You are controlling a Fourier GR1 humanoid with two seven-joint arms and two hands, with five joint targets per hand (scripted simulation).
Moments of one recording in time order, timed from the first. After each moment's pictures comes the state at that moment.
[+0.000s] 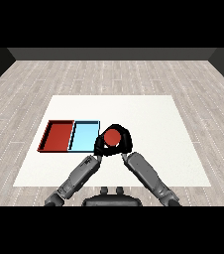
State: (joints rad) left arm -0.40 0.01 -0.57 -1.19 0.41 0.58 -0.36; right arm -0.45 -0.02 0.53 -1.50 -0.26 -0.53 -0.35
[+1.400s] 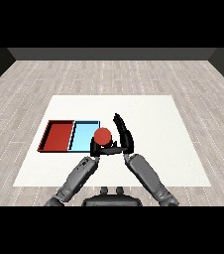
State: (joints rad) left arm -0.34 0.01 -0.51 -1.26 0.32 0.60 -0.45; right arm -0.39 0.00 0.50 -1.54 -0.18 -0.49 -0.18
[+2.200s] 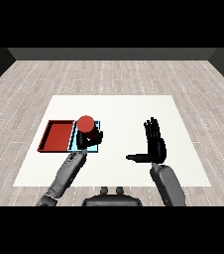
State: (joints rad) left arm -0.37 0.12 -0.34 -1.30 0.28 0.57 -0.38; right arm -0.09 -0.17 0.29 -1.88 -0.29 -0.28 -0.19
